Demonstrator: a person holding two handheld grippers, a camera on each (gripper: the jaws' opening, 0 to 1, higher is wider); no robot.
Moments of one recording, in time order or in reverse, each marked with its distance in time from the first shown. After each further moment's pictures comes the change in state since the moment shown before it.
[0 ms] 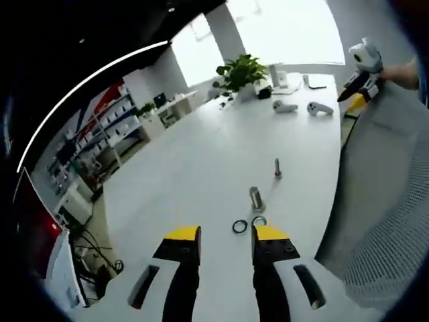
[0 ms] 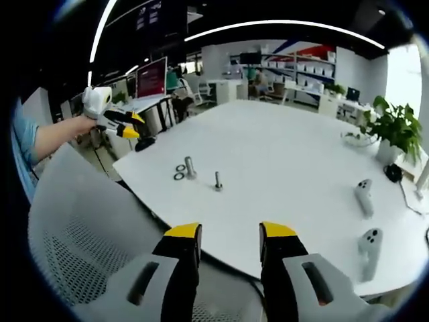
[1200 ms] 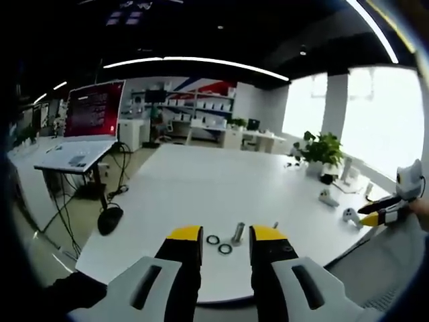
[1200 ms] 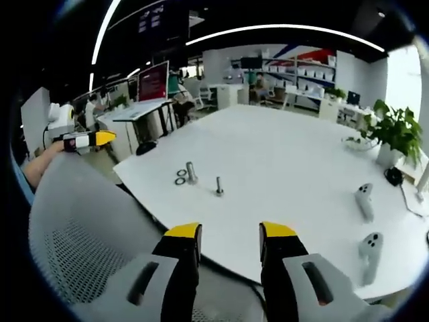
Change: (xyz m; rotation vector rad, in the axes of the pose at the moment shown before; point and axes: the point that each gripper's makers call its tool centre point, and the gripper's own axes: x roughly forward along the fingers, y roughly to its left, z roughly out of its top) left arm -0.085 -0.057 0.019 -0.747 -0.316 0.456; right arm 0.001 0.002 0.005 -0.009 -0.024 0.007
